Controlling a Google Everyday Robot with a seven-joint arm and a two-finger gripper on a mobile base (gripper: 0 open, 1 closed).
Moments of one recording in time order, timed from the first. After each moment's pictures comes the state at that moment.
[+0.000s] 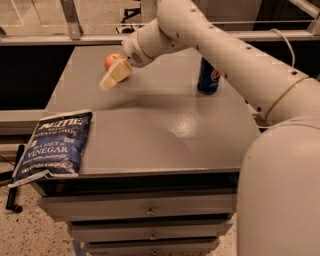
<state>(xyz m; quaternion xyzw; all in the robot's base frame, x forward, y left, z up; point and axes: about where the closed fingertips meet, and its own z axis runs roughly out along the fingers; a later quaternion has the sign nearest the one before) 0.727 0.112 0.899 -0.56 0.68 0.20 0.42</state>
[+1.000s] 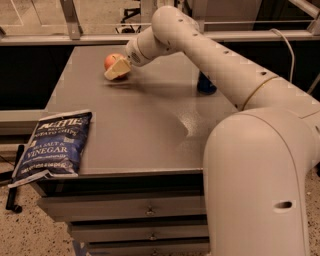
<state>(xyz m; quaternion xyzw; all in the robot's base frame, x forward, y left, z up) 0.803 0.109 0.866 -0.50 0.73 0.18 0.43</state>
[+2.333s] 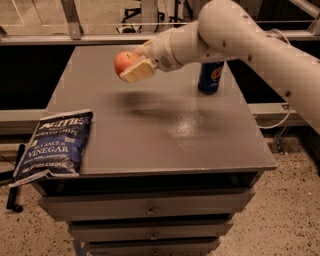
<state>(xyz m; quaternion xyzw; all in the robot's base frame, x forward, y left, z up) 0.683 0.039 0.931 -0.52 0.68 0.19 0.48</state>
